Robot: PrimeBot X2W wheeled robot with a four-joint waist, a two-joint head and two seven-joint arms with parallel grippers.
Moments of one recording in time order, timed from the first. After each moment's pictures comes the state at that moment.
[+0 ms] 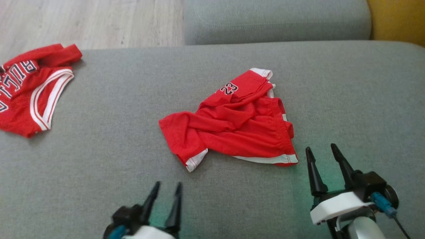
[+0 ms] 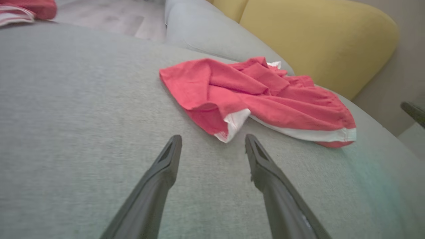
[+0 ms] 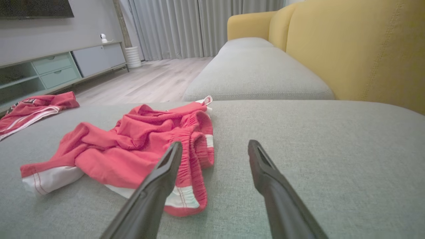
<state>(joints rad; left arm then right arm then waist) 0.02 0.06 -0.36 0.38 -0.41 -0.08 -0.20 -0.03 -0.05 0.08 0.34 0.09 0.12 -0.25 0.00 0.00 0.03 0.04</state>
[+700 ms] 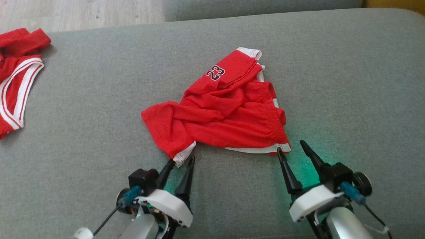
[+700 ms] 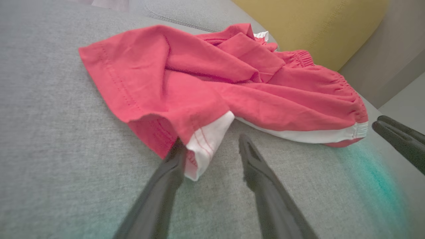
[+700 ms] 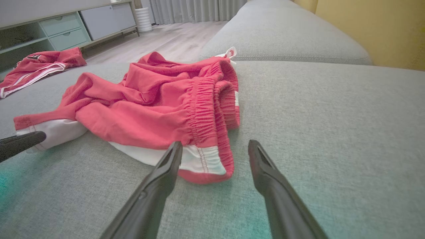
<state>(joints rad) -0.29 0.05 -0.56 0.66 -0.55 -0.11 -0.21 -0.12 -0.05 0.23 0.46 0.06 0.12 -0.25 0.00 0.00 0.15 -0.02</state>
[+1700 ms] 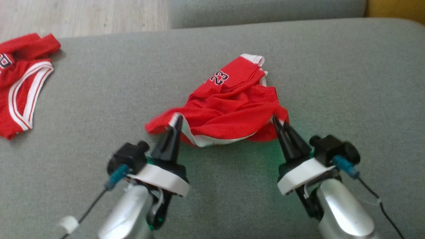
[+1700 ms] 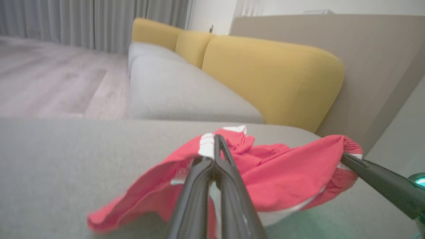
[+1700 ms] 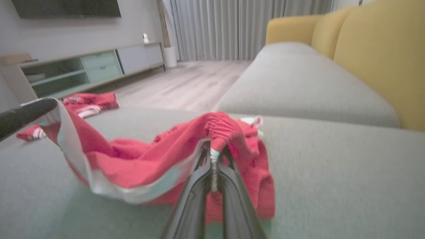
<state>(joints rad) -0.35 0.08 -0.52 0.47 -0.49 -0.09 -0.25 -0.28 -0.05 0.32 0.50 0.12 0.12 -0.25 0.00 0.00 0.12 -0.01</state>
